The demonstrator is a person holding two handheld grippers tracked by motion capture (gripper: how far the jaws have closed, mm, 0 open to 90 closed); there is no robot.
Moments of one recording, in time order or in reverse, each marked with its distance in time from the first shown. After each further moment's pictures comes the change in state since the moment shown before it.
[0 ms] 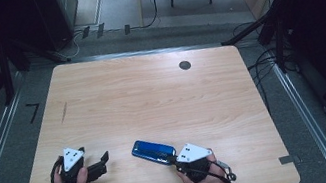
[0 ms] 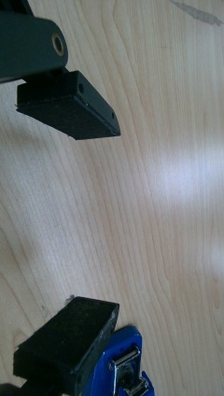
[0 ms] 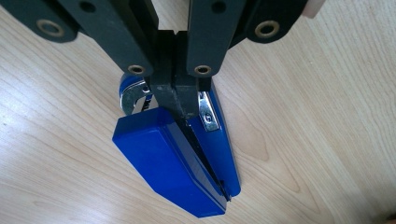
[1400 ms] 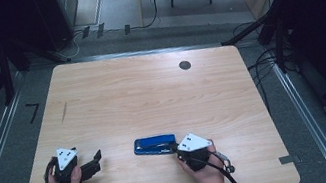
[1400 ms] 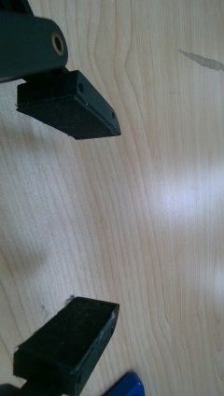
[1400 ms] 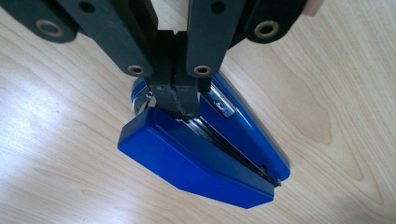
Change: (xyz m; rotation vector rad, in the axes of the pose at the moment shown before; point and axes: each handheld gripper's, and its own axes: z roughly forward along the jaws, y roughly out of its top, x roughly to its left) left arm 0.014 -0.003 0.002 0.002 0.079 -0.010; right arm -0.024 0.005 0.013 -0.031 -0.092 0.005
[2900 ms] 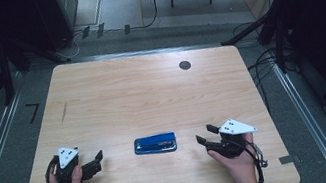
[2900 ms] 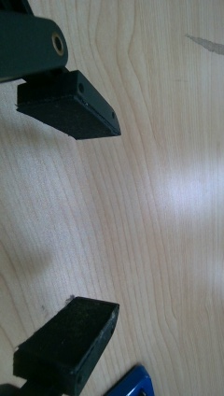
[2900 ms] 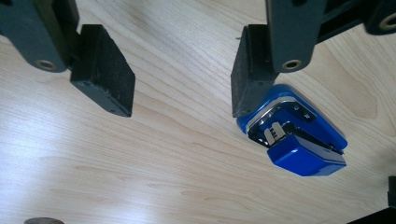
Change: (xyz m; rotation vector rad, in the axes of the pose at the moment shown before) left arm 0.000 0.001 0.003 0.027 -0.022 -0.001; right arm -0.081 -0.028 -0.056 -0.092 -0.019 0.229
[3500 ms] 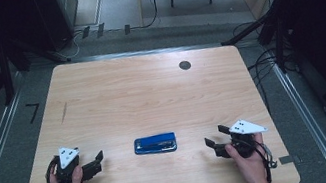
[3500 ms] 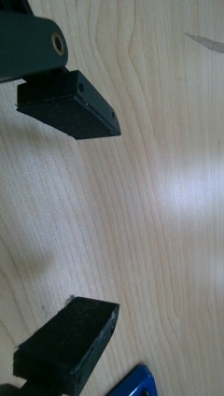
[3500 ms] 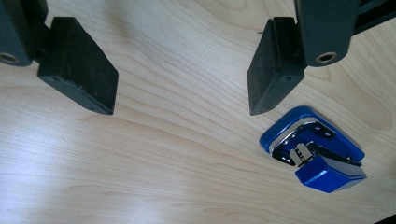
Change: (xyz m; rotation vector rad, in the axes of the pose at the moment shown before) left arm -0.001 0.000 0.000 0.006 -0.001 0.010; right arm -0.021 -0.013 -0.016 0.031 -0.020 0.048
